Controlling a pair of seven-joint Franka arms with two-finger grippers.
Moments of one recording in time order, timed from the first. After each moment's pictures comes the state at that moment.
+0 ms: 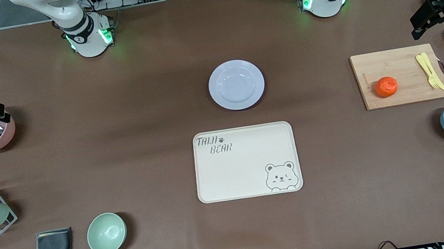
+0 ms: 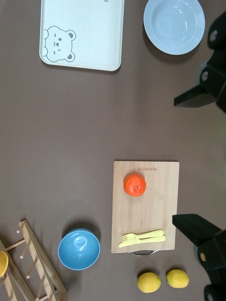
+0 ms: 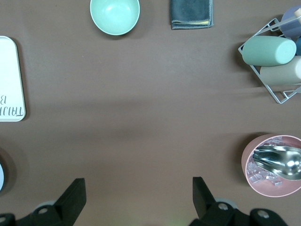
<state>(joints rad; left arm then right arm) -0.03 -0.06 -0.04 -1.55 0.04 1.50 -0.10 0.02 0.04 -0.05 -1.51 0.01 1.48 -0.01</state>
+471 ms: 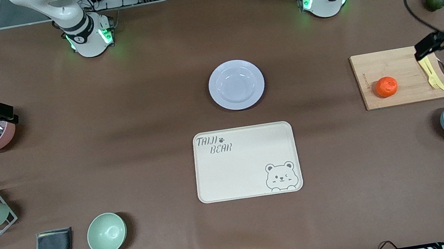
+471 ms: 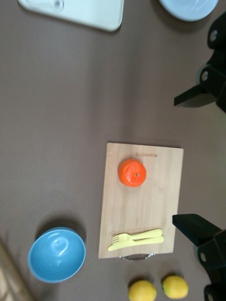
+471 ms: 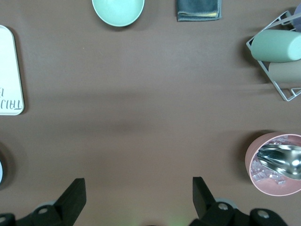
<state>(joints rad) 0.10 -0.01 -0.04 -1.83 0.04 1.73 -0.04 0.03 0.07 -0.05 -1.51 0.02 1.47 -0.01</state>
